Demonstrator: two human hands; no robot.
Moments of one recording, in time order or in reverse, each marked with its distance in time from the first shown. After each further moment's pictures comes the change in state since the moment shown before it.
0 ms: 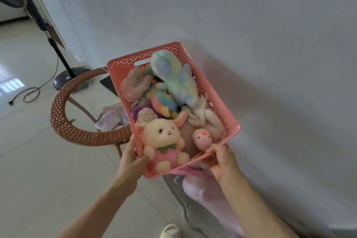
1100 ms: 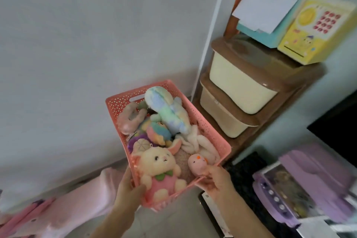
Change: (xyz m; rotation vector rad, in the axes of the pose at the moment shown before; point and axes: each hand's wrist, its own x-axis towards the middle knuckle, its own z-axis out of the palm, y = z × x) left_hand -0.304 -0.171 0.360 0.293 -1.055 -0.385; right_hand -0.260 0.056 -0.539 0.773 0.781 -0.117
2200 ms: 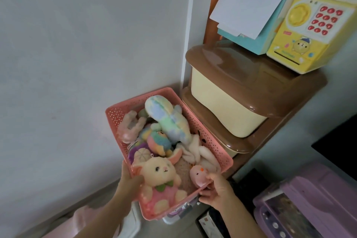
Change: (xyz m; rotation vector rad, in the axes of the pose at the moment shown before) left_hand 0.171 0.008 0.083 0.156 0.037 -0.118; right_hand 0.107 -0.097 -0.018 -0.060 0.036 0.128
